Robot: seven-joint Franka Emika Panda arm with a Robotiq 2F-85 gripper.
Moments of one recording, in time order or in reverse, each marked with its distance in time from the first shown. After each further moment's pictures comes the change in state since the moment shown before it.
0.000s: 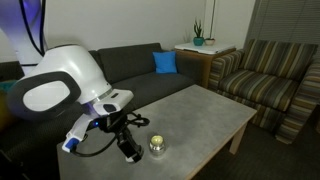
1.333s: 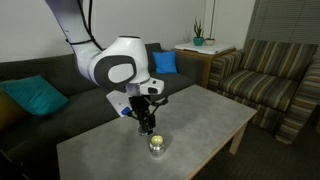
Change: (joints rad) arm -0.380 -0.017 0.233 0.405 -0.348 -0.472 -0.074
